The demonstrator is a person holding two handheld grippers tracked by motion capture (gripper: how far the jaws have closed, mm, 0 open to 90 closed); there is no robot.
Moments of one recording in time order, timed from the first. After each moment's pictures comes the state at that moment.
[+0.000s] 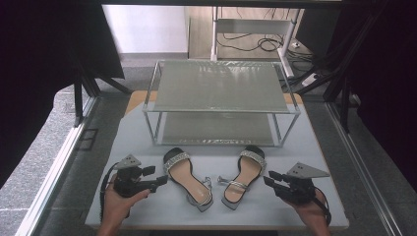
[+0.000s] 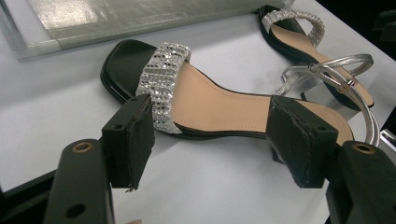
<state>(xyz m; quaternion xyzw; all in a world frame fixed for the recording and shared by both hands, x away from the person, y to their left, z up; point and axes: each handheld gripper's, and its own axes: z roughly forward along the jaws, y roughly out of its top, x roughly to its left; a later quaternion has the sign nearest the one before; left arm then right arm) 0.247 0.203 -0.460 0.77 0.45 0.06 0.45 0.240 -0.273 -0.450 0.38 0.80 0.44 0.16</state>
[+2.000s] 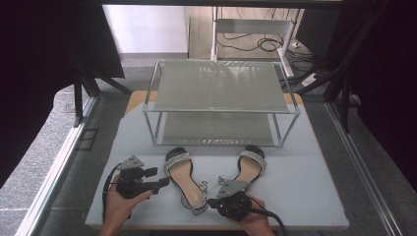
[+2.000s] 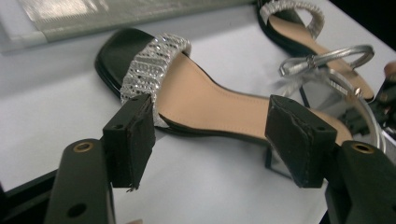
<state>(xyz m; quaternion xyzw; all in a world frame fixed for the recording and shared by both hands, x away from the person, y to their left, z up) 0.246 0.199 -0.459 0.77 0.45 0.06 0.45 0.219 -0.119 -0.486 0.23 0.89 0.39 0.05</state>
